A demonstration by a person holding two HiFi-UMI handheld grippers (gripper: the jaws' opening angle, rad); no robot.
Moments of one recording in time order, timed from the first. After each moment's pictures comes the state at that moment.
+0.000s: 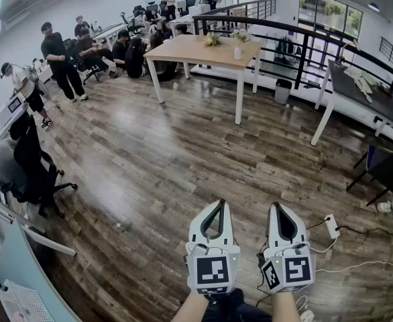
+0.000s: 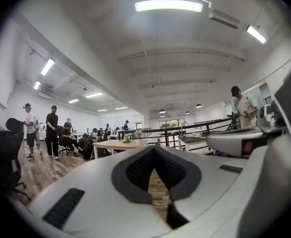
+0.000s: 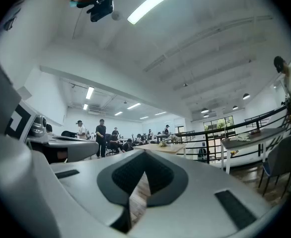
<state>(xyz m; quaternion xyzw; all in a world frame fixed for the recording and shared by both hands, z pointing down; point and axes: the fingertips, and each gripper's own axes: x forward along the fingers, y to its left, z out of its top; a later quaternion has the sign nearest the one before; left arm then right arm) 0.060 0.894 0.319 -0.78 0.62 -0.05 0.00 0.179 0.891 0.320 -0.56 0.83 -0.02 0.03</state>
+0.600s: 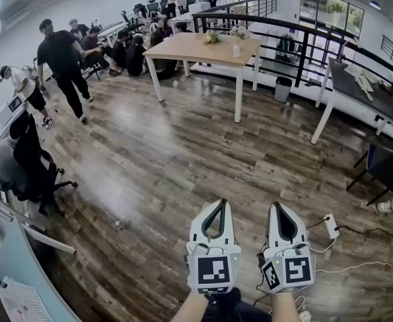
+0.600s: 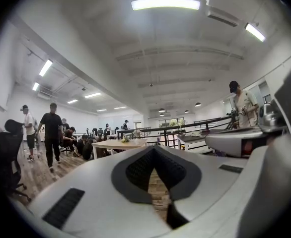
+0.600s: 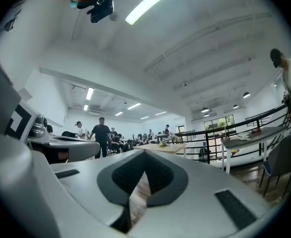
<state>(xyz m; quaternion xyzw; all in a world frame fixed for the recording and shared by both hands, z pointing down) 0.087 0.886 0.323 -0.78 0.62 -0.05 0.02 0.203 0.884 0.325 -0.56 0.83 -0.02 0.03</state>
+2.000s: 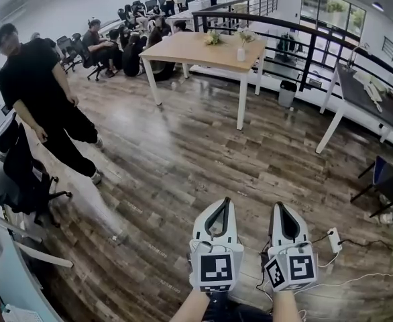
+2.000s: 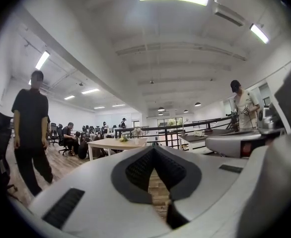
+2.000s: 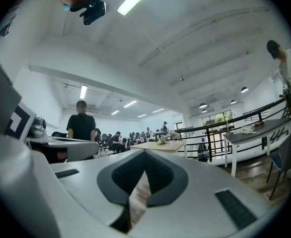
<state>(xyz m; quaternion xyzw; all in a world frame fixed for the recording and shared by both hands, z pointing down) 0.042 0.731 0.332 -0.79 0.61 -0.05 0.03 0.161 0.731 0.342 -0.56 0.82 -0.05 0.04</state>
